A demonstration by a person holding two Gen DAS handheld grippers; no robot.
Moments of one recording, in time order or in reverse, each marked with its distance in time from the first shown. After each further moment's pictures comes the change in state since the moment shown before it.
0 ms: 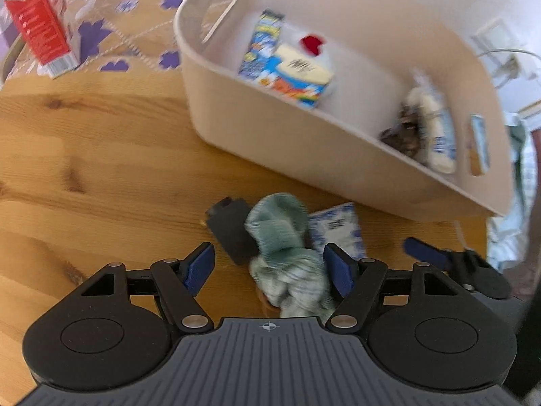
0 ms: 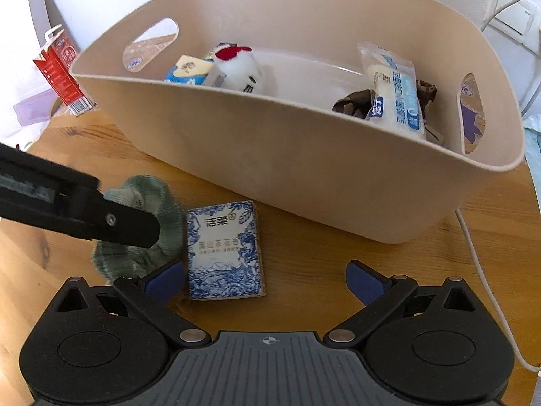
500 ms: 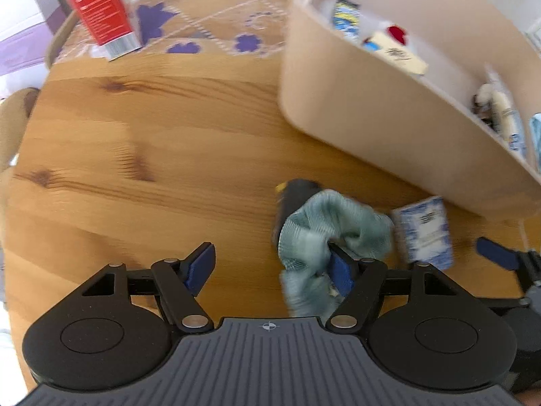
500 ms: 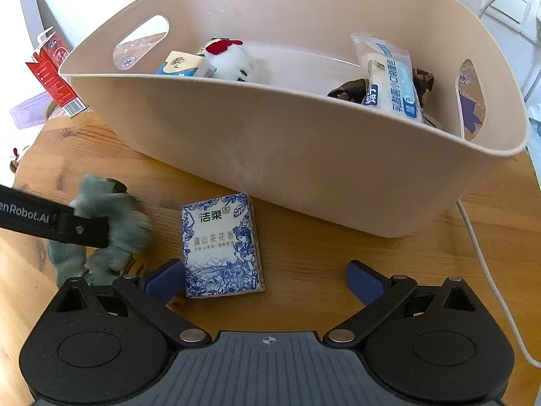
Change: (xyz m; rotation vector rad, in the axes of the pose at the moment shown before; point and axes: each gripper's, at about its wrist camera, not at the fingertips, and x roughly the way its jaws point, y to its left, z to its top) left arm 0.006 0.042 -0.004 0.119 0.042 0.160; right arm -0.001 -0.004 -0.005 0.037 0.013 0.001
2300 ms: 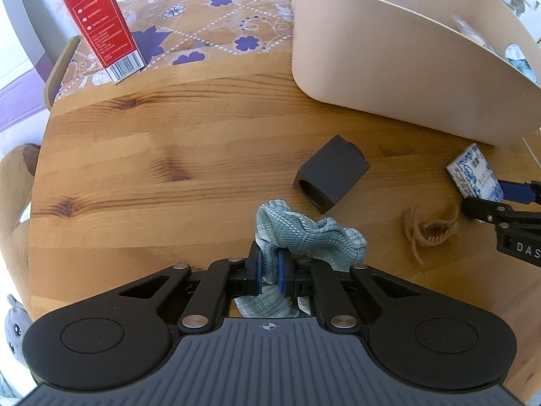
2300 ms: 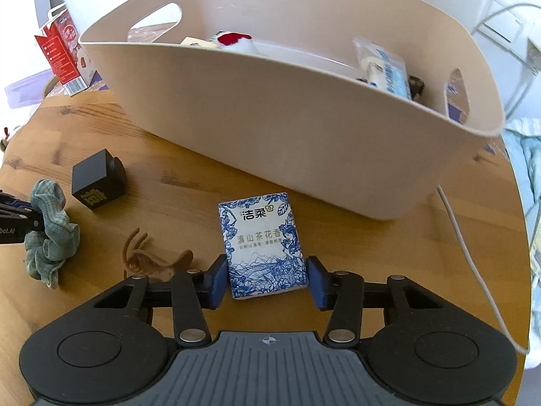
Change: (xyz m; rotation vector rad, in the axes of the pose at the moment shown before) left arm -0.005 0.033 -0.036 0.325 -0.079 -0.048; right arm -0.042 0.006 -0.043 -0.055 -0.021 -0.104
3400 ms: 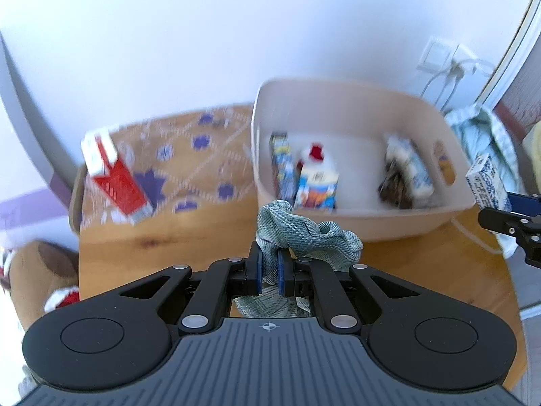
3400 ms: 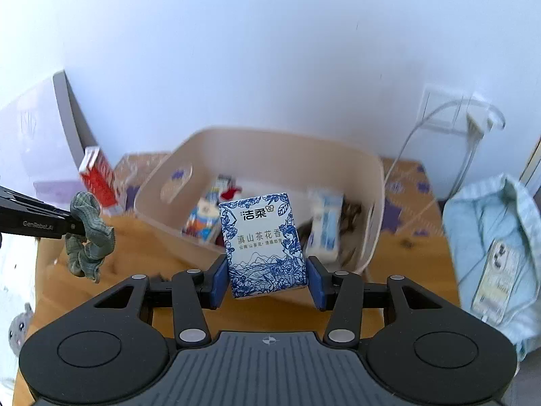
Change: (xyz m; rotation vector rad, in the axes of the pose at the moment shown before) left arm -0.136 -0.002 0.072 0.017 -0.264 -0.104; right arm -0.132 -0.023 0.065 0.088 -0.328 0.015
